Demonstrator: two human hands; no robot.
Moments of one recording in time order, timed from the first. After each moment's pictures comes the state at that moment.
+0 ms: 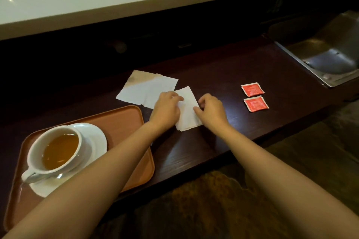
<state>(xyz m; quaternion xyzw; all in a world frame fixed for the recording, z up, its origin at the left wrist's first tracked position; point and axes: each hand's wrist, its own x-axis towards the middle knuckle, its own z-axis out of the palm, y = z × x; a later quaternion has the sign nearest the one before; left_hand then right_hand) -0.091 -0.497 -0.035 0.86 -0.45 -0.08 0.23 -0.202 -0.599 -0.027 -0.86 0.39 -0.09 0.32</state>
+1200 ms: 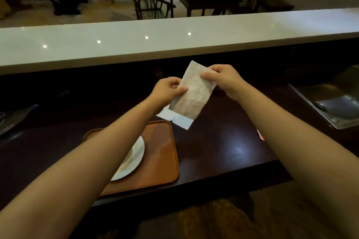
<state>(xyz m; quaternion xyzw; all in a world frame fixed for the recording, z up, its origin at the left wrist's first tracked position) -0.057 -0.427 0.124 0.76 -0.29 -0.20 0.55 -0.144 -0.591 0.154 -0.81 0.19 -0.15 0.53</state>
